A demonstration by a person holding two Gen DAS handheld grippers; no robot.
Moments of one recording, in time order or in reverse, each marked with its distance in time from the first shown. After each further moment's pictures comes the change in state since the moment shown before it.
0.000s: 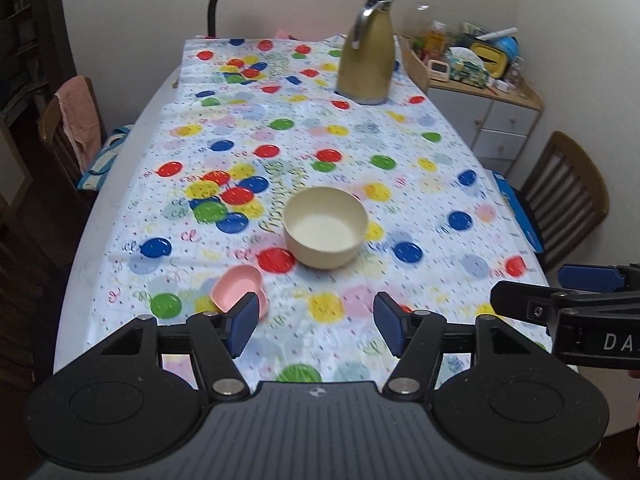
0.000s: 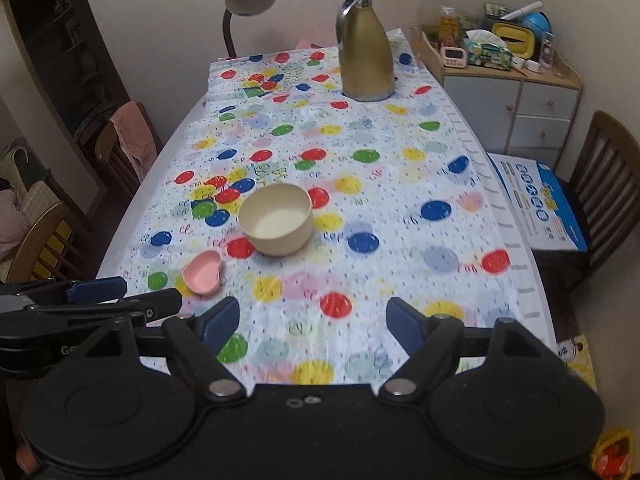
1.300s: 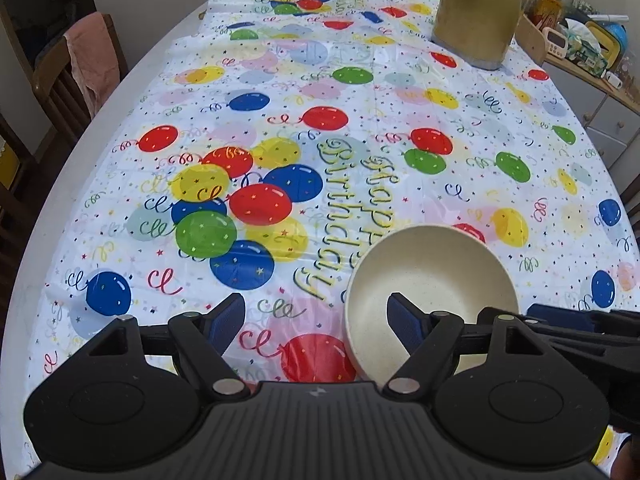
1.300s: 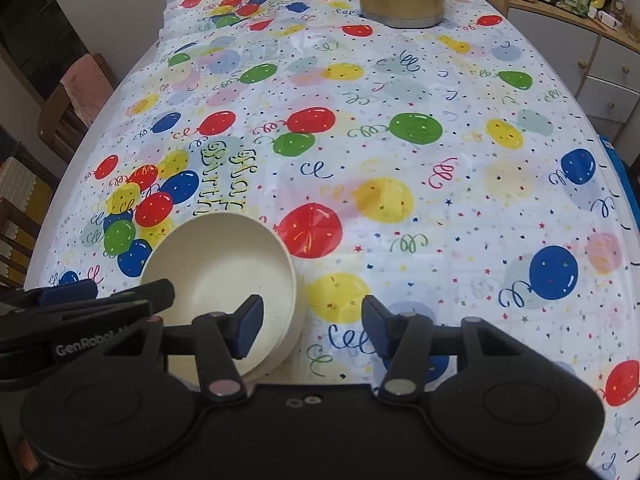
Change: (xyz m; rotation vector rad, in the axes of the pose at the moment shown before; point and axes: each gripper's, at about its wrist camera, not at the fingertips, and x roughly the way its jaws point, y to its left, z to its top) left arm 0.221 0.035 0.070 -0.118 0.142 0.142; right arm 0.261 -0.013 0.092 0.008 0.205 0.019
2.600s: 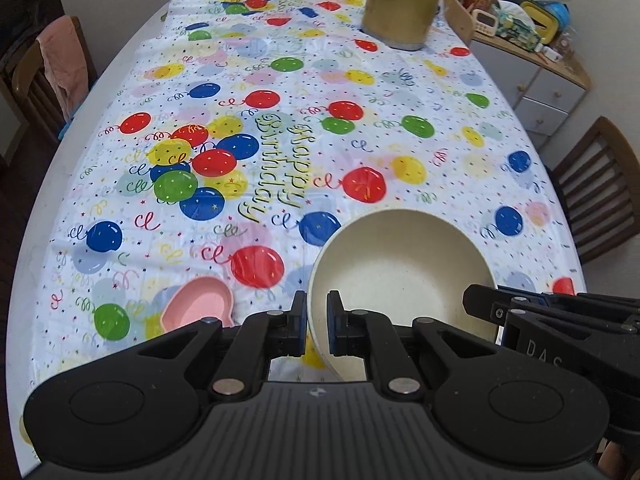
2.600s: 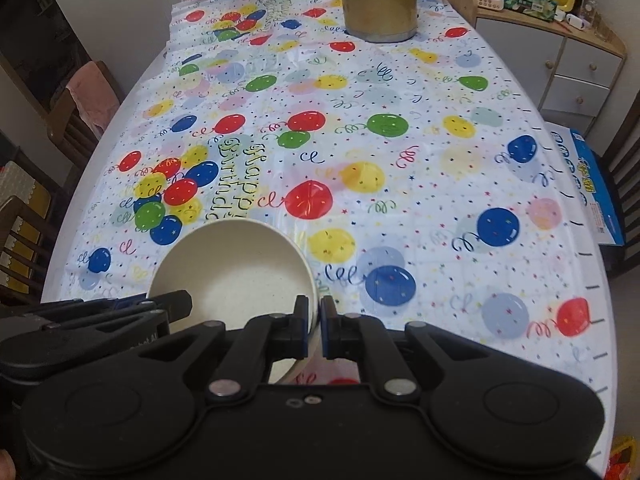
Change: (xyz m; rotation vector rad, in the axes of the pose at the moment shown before) left arm -0.099 -0.027 -0.048 0.067 0.057 -0.117; right arm -0.087 0.009 -0.040 0.028 -0.020 -0.035
